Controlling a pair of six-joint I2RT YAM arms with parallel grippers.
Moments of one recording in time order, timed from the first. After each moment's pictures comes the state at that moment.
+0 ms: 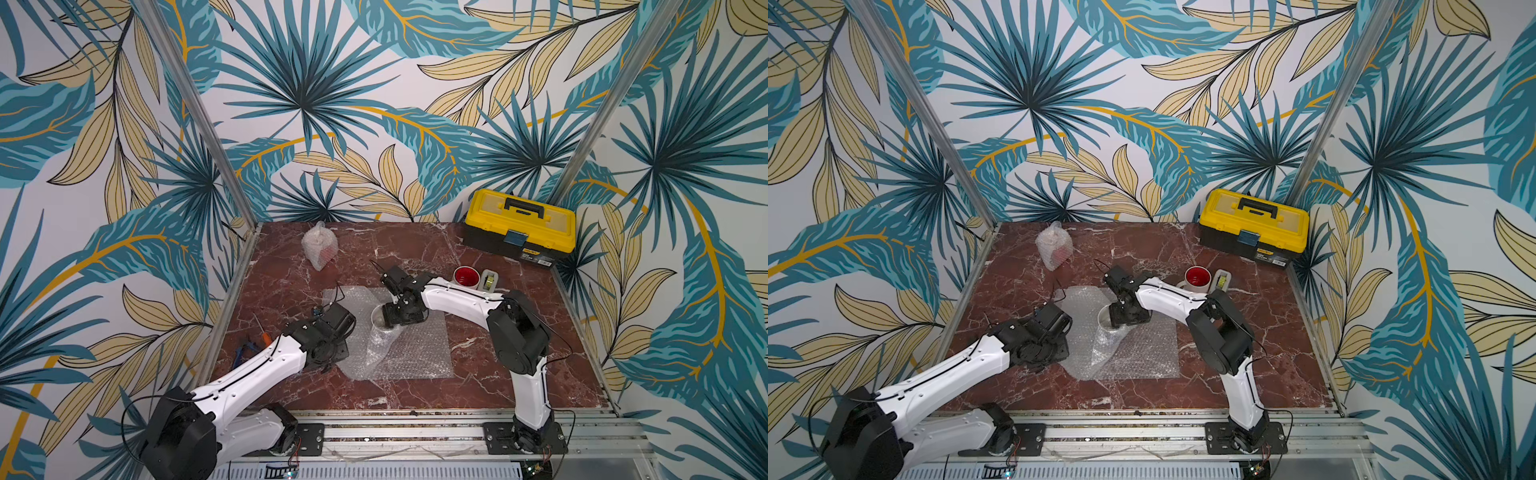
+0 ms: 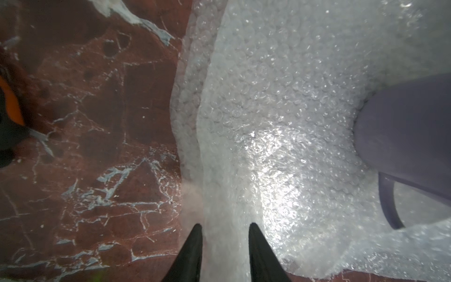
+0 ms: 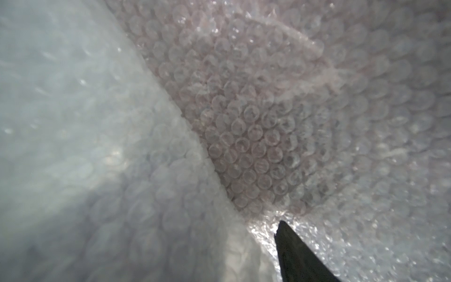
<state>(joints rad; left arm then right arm) -0.61 1.13 0.73 -0.86 -0.15 -0.94 0.75 2.05 1.53 -0.79 -0.02 0.52</state>
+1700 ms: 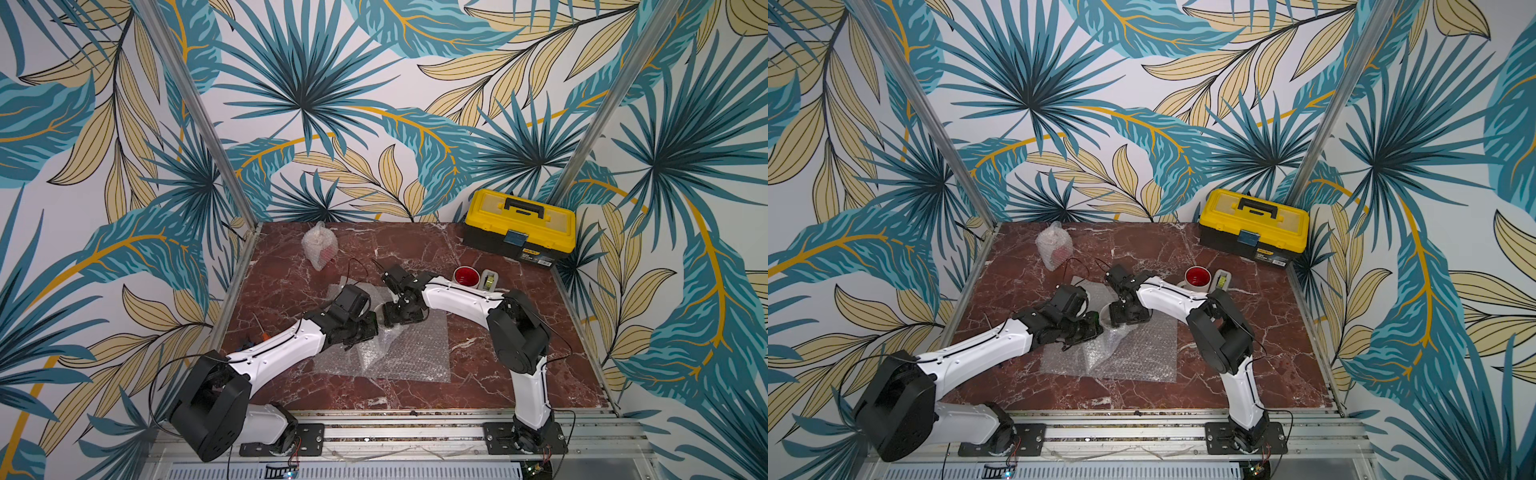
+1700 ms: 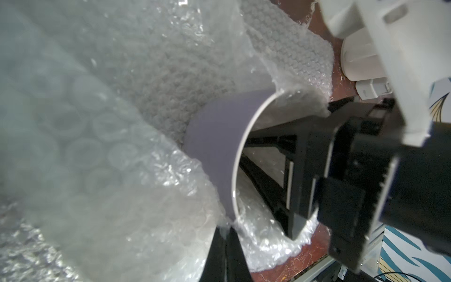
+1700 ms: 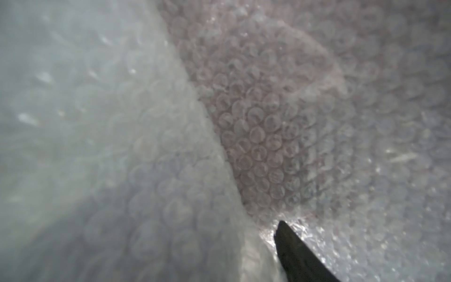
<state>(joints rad) -0.61 1.38 0.82 -0.39 0.19 -0.86 0.74 2.05 1.53 -0.78 -0.06 0.51</state>
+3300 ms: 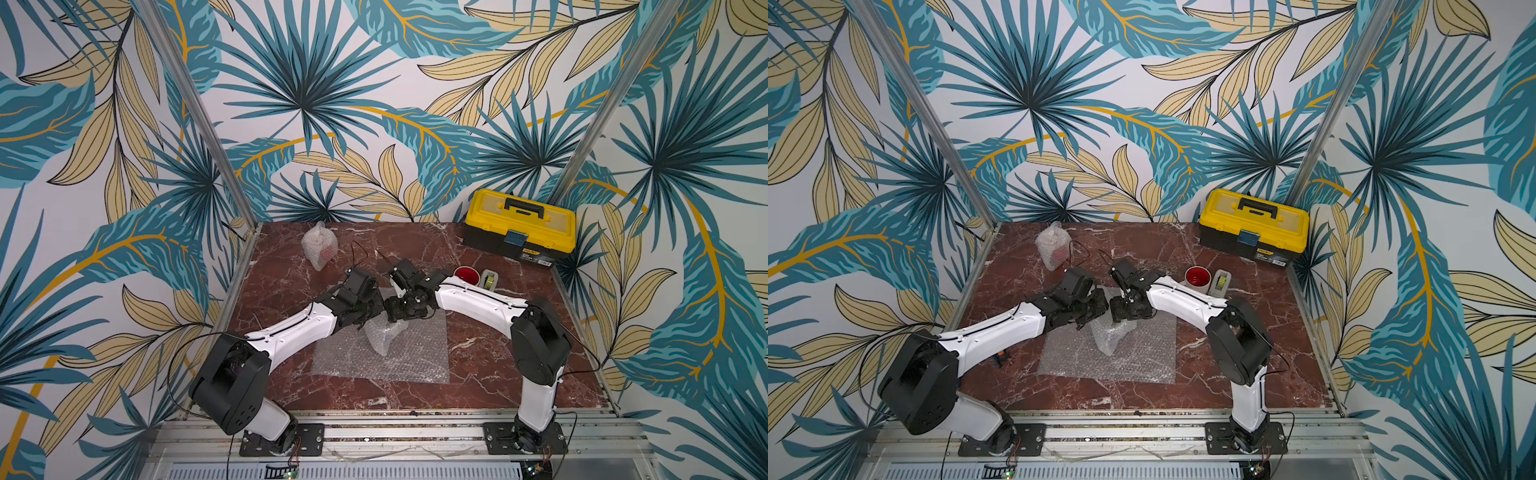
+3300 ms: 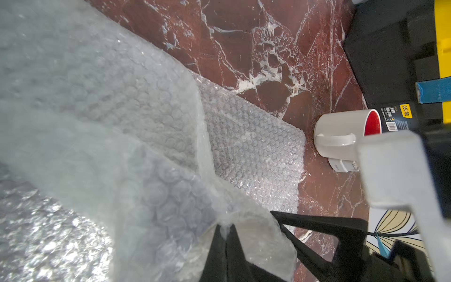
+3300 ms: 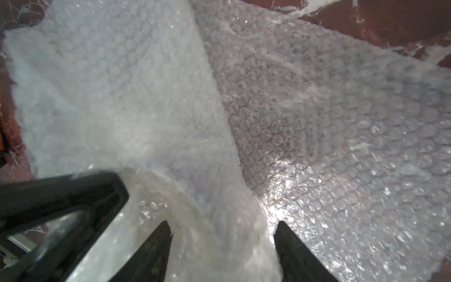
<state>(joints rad) -0.59 1.52 0.97 -0.30 0.06 -0.98 0.73 1.89 1.46 -0.74 -0.05 0.50</state>
